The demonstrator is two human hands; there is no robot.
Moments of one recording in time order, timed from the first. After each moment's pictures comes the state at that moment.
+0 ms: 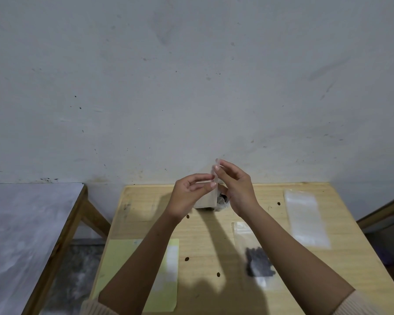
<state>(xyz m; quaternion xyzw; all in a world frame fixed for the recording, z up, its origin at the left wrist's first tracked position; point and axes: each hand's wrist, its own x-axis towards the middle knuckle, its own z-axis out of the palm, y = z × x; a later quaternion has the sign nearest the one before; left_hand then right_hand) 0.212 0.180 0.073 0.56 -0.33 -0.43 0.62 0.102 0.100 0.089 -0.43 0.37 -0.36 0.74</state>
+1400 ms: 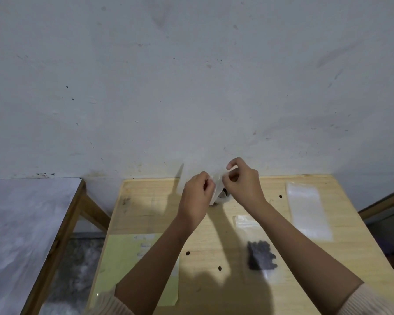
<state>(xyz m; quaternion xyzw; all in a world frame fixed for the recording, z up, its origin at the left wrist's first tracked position) 0.191 0.169 0.045 0.74 -0.44 -0.18 0.47 0.087 0.087 0.072 -0.77 0.45 -0.27 0.37</state>
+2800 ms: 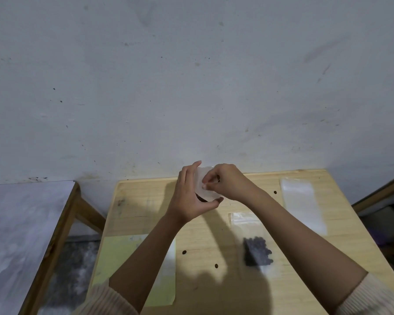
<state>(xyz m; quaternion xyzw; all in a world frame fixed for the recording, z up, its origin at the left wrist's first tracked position) 0.205 0.175 0.027 0.69 -0.56 -0.14 0.44 0.096 0.089 0.105 -0.85 0.37 -0.04 0.38</state>
